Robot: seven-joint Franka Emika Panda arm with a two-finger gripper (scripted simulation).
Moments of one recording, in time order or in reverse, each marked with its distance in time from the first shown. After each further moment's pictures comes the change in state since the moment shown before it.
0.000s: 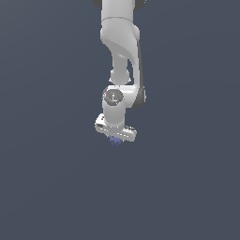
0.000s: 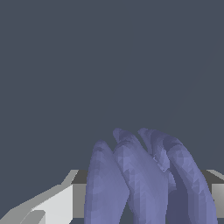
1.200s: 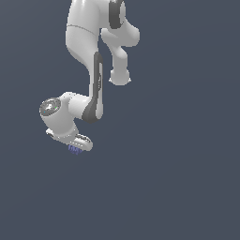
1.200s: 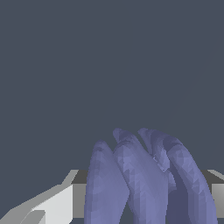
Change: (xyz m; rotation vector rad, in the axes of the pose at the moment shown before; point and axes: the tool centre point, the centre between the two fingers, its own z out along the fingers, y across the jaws) arm 0.109 0.177 -0.001 -0.001 -0.001 0.003
